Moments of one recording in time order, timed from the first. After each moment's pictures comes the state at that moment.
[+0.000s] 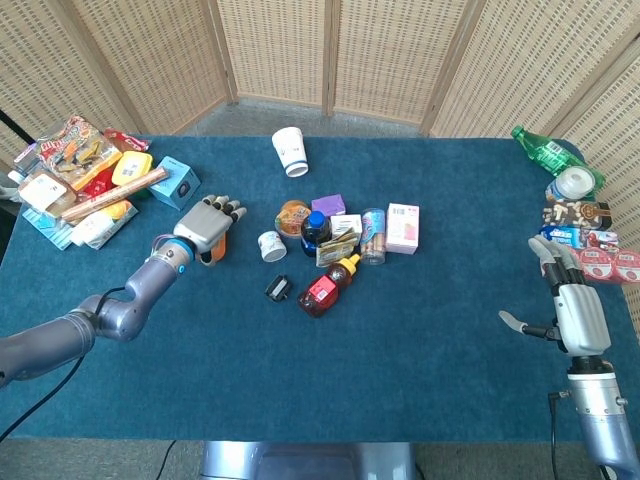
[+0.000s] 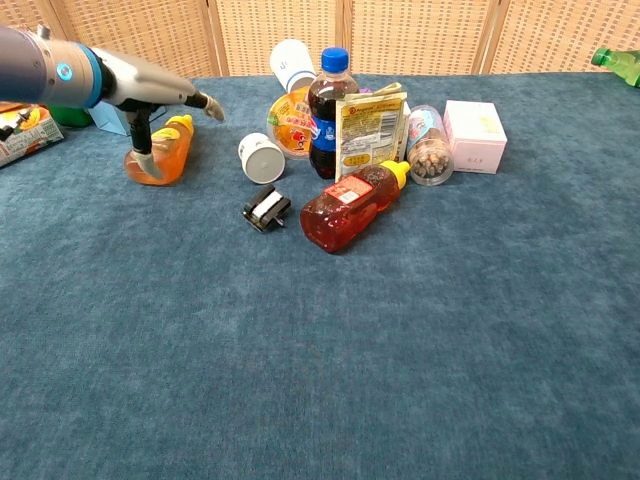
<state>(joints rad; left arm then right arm) -1.14 -1.44 -0.02 -1.14 0.80 0.50 0.45 0.22 -1.19 0.17 -1.56 -1.46 1.44 0.29</state>
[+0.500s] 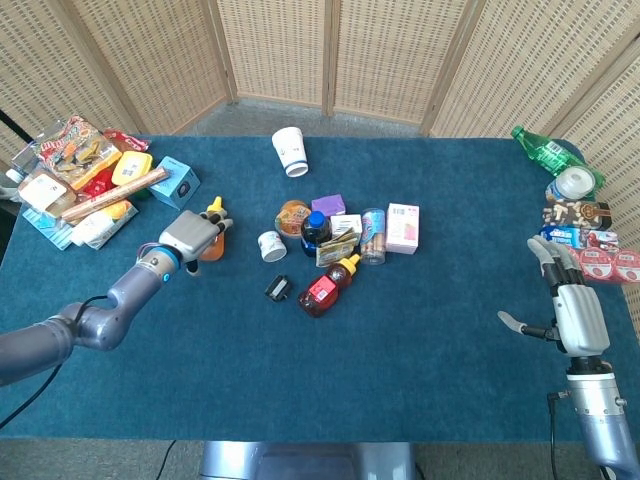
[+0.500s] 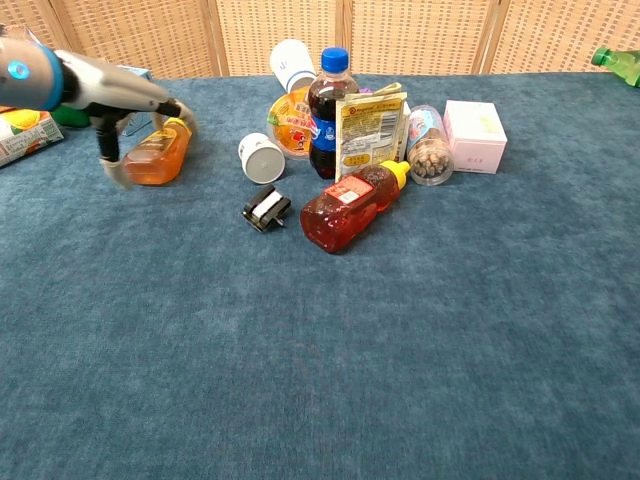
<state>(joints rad) -1.12 -1.32 0.04 -1.29 0.79 0.52 0.44 0.22 -1.19 0.17 -1.56 -1.46 1.44 0.29</state>
